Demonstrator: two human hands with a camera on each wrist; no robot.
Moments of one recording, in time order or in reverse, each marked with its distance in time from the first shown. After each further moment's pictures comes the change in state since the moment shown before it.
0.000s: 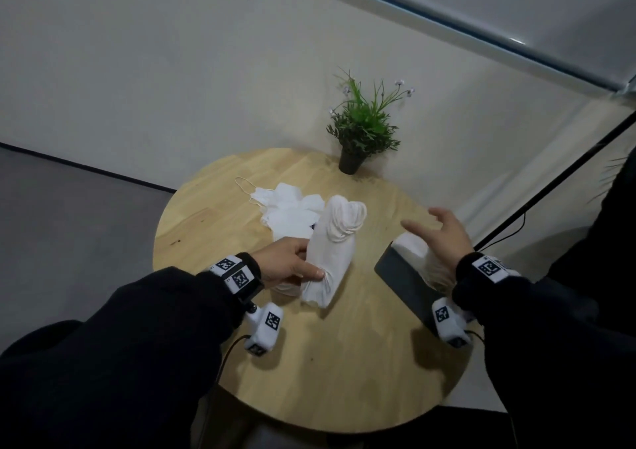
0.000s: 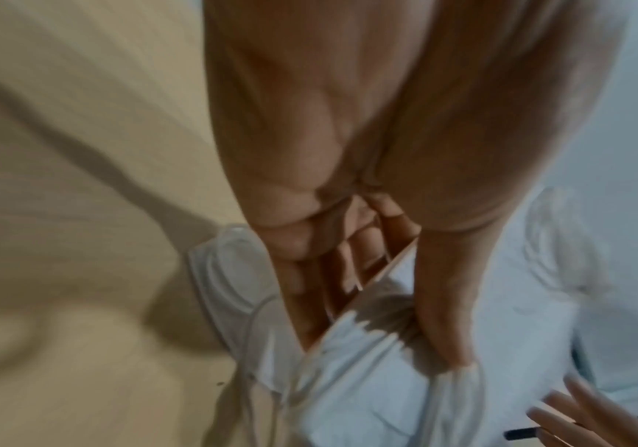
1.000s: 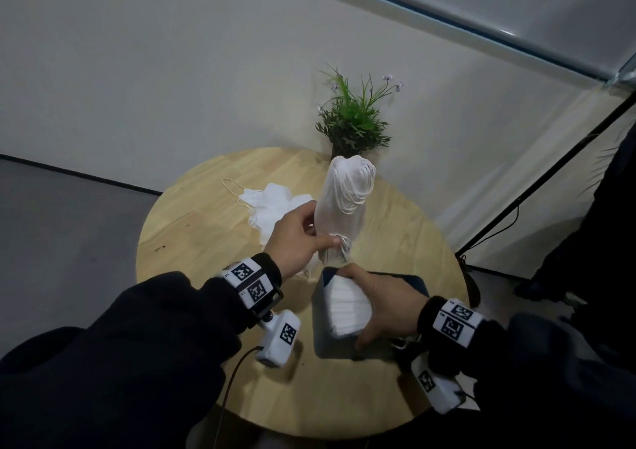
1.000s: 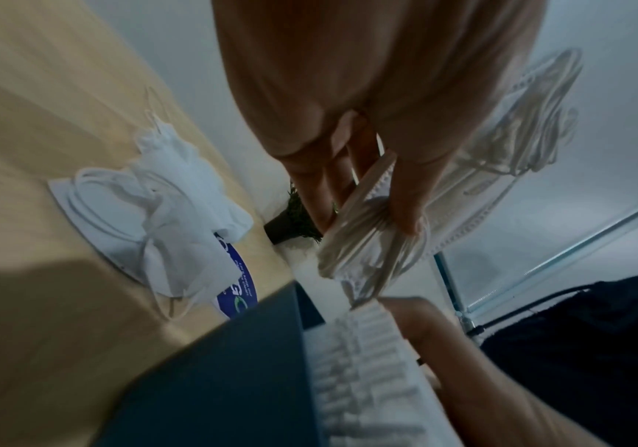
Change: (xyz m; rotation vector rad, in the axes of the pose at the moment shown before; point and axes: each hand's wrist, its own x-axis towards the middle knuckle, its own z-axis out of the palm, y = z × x) left_hand 0.015 0.029 0.036 0.112 0.365 0.428; right_hand -0.083 -0.001 0.045 -0.613 -0.724 -0.435
